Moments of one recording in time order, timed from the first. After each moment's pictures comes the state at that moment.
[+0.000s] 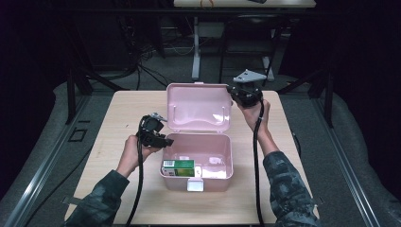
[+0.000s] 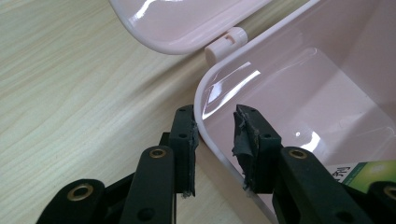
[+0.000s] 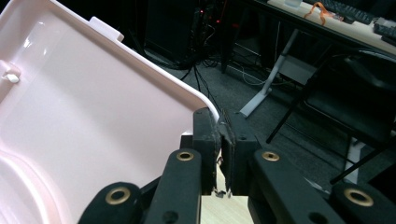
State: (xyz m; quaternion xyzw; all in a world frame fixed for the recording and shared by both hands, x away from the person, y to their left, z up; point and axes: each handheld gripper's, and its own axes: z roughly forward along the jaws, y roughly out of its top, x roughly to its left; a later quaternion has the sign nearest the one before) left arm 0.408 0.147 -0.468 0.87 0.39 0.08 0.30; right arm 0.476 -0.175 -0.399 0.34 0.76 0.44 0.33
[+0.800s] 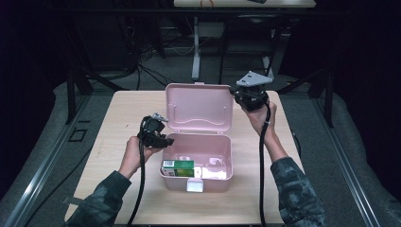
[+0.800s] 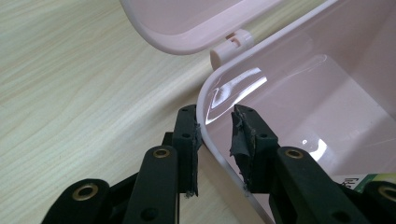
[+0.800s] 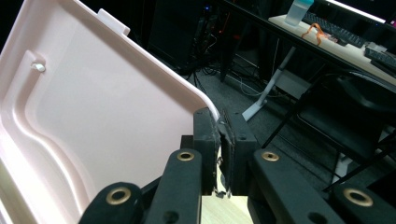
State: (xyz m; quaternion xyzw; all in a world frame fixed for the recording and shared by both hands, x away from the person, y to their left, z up) left arm 0.406 0.143 -0.469 0.86 0.40 0.10 0.30; right arm 0.443 -0.179 -0.379 0.31 0.77 0.44 0.35
